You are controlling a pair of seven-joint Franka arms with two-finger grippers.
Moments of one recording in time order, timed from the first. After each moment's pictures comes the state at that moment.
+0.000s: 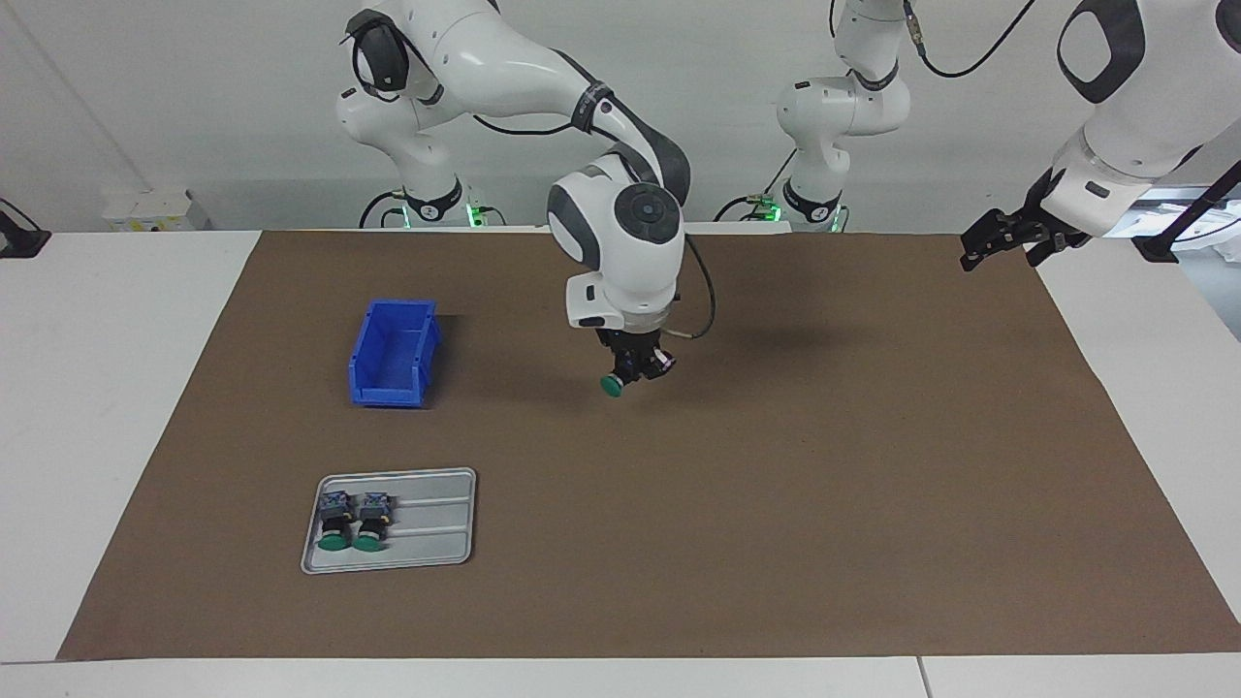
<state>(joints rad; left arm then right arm) -0.06 0.00 0.03 -1.59 0.00 1.43 0.00 0.57 0.53 0.12 -1.41 -0.02 1.87 1.58</state>
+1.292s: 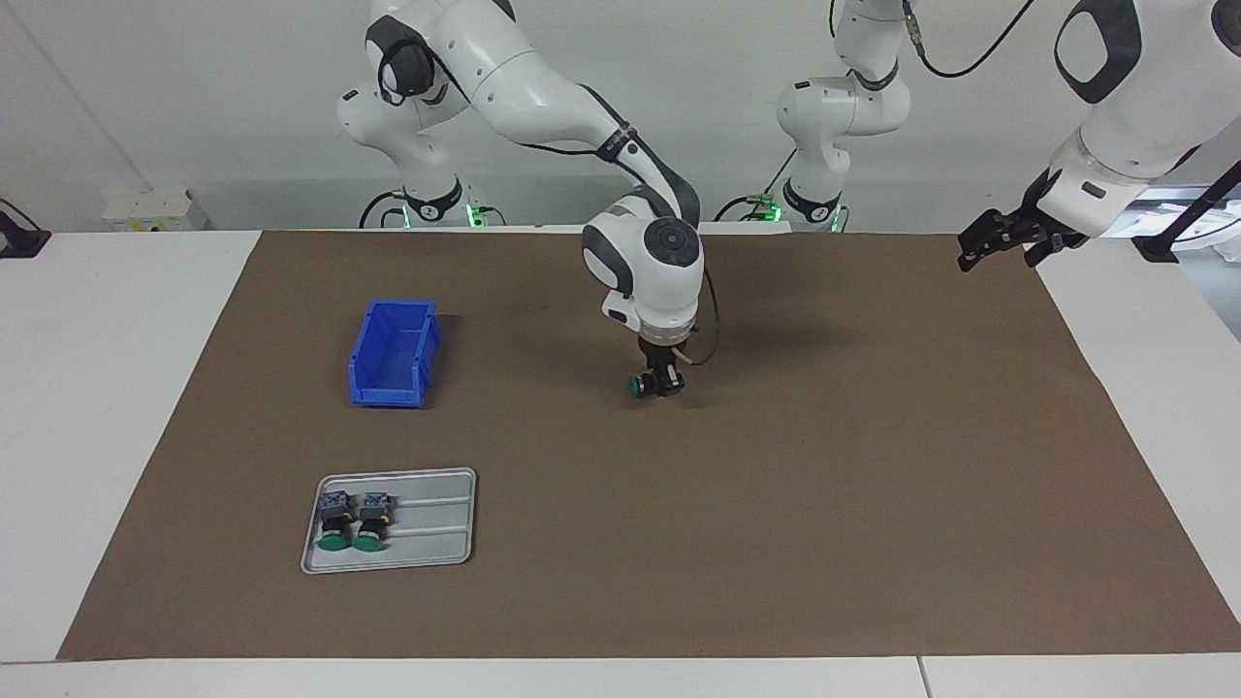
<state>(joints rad) -0.06 0.00 0.03 -1.59 0.00 1.43 0.00 0.60 0.54 0.12 -1.56 -0.02 2.06 2.02</state>
